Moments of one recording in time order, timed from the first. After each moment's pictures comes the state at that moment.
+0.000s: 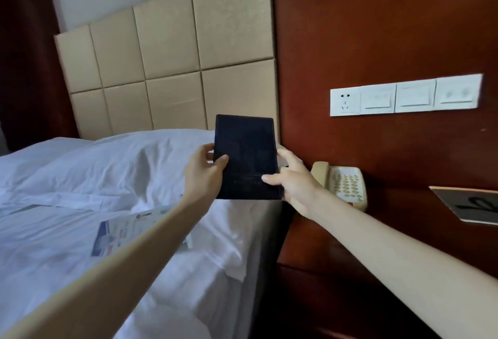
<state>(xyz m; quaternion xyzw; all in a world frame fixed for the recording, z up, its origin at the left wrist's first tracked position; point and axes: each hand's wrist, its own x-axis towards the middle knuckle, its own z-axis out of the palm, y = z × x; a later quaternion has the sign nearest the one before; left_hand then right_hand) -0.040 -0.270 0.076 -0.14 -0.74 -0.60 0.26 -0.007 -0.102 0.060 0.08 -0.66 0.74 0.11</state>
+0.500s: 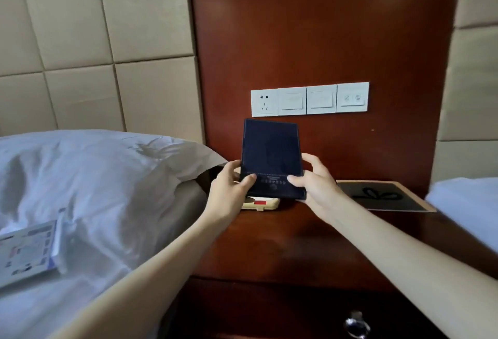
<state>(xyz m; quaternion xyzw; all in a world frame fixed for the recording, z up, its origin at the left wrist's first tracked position) -0.012 -0.076 0.033 -0.28 -0.75 -0.58 0.13 0.053 0.085 0.041 -0.09 -0.64 0.72 0.24</state>
